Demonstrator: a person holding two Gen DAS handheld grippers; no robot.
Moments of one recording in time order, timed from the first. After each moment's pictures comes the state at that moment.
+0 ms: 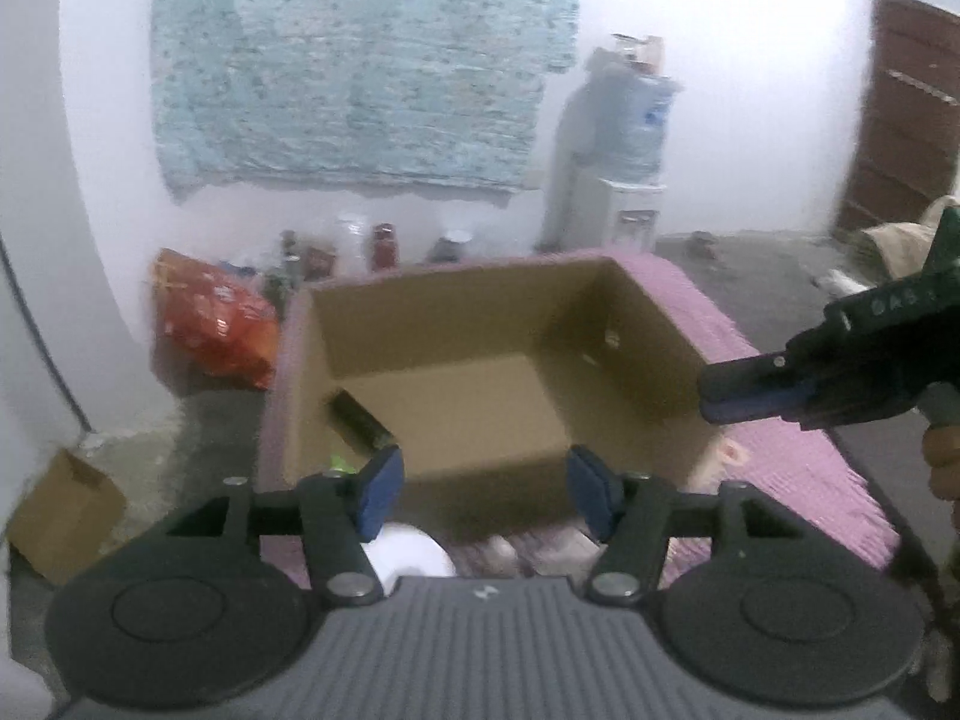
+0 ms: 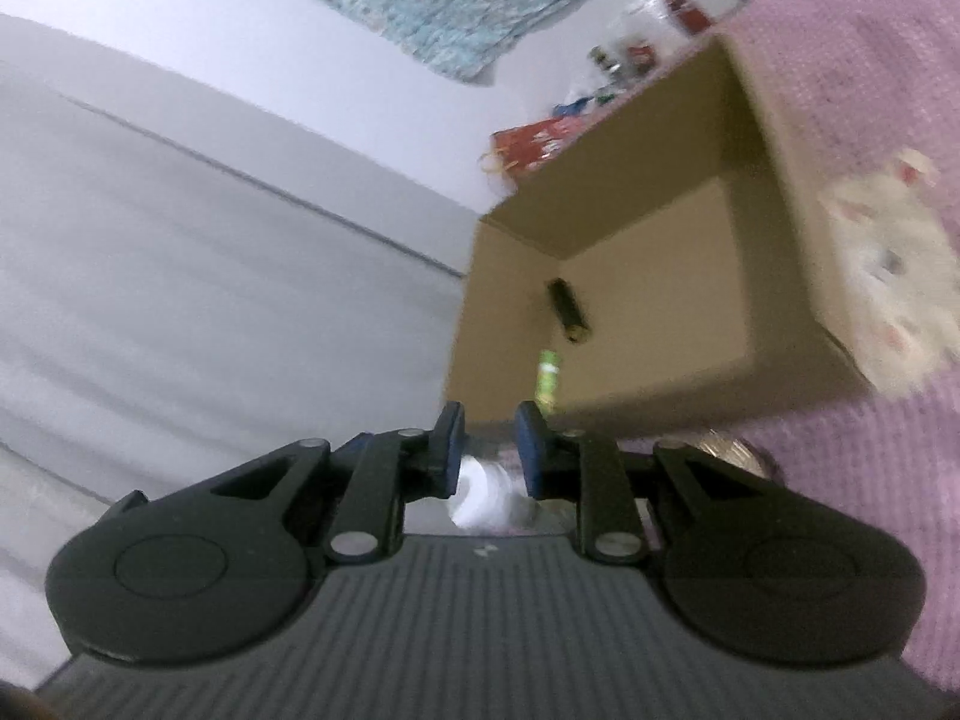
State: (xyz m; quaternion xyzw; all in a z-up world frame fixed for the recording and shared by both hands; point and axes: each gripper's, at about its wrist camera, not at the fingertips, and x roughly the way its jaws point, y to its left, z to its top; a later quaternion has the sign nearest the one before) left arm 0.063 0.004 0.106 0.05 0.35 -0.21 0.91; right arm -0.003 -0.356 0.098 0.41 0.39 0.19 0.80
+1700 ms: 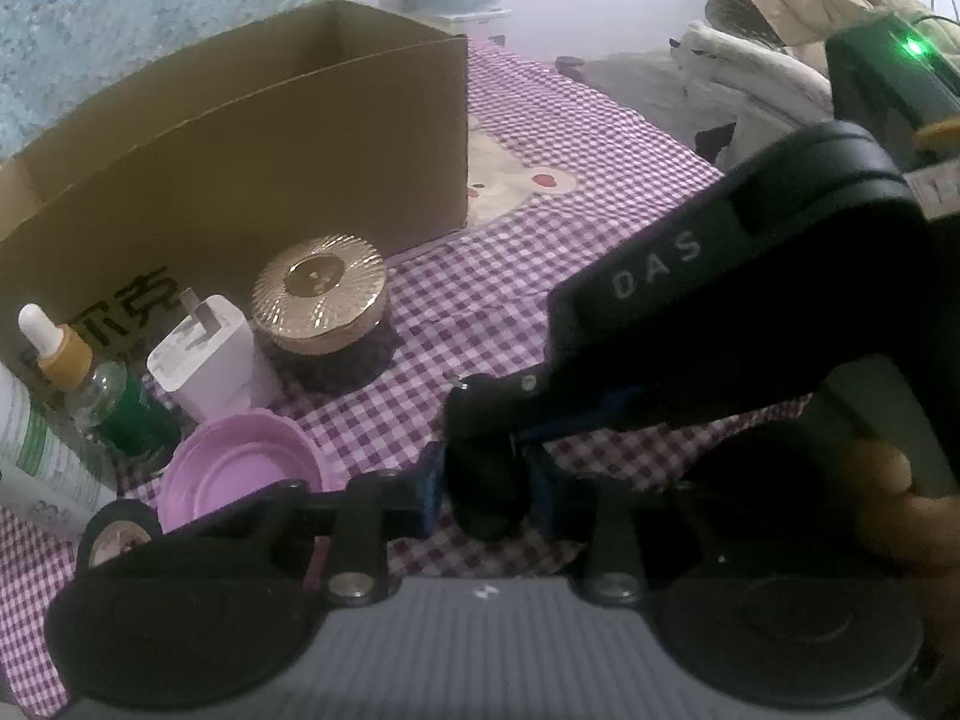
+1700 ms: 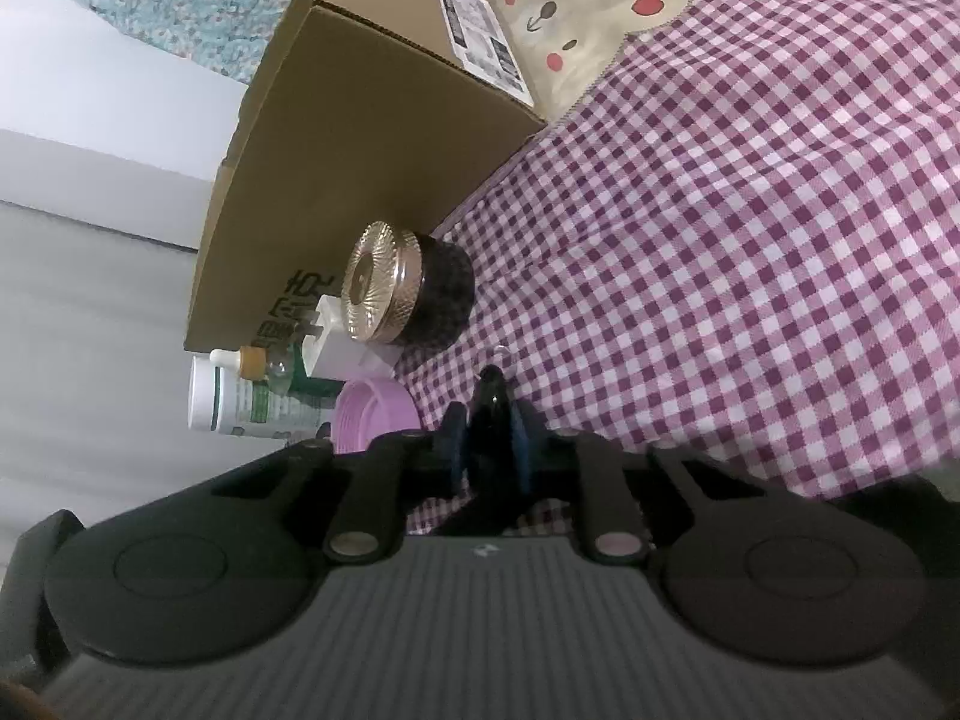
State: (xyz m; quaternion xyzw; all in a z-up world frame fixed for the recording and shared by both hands) left arm 0.018 -0.131 -0.057 0.16 0.43 -0.31 0.83; right arm -0.062 -0.333 -0.077 0.45 0.45 0.05 0.77
